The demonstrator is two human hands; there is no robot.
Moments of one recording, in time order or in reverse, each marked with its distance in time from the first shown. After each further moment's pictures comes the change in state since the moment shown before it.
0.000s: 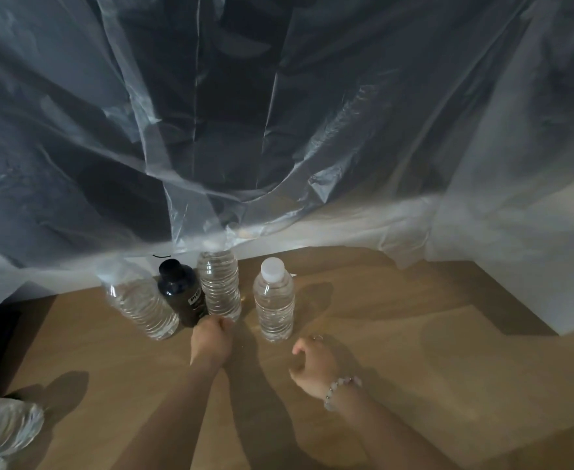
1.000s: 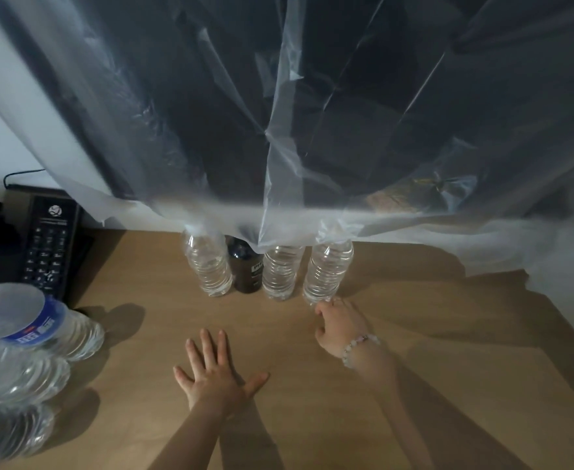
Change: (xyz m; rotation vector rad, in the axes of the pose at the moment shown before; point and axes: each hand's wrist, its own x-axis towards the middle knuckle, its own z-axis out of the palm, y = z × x) left_hand -0.082 -0.089 0.007 0.461 -0.208 -0.279; right_hand 0.057 -0.041 0.007 -0.387 -0.054 -0.252
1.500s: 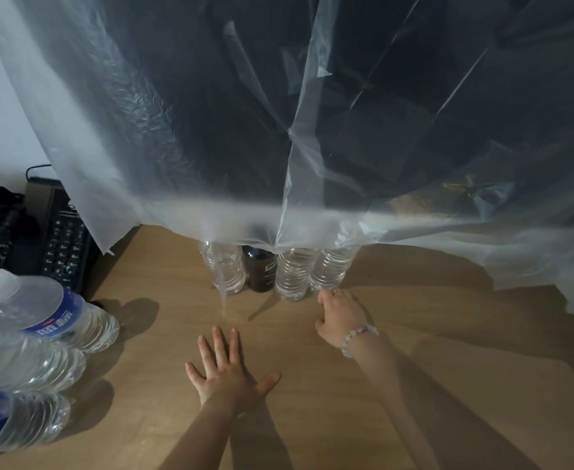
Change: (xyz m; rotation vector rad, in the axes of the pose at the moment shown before) left_hand 0.001 0.000 -0.003 0.000 -0.048 0.003; right_hand 0.025 -0.016 0.001 -0.018 0.034 -0.043
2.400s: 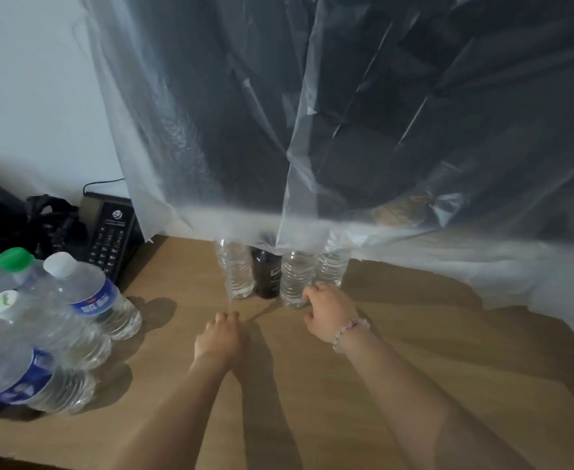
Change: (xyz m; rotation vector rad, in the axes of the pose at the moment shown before) left_hand -0.009 -0.004 -0.068 -0.083 0.163 0.107; right_hand -0.021 -0.021 -0.035 -0.062 0.165 -0.252
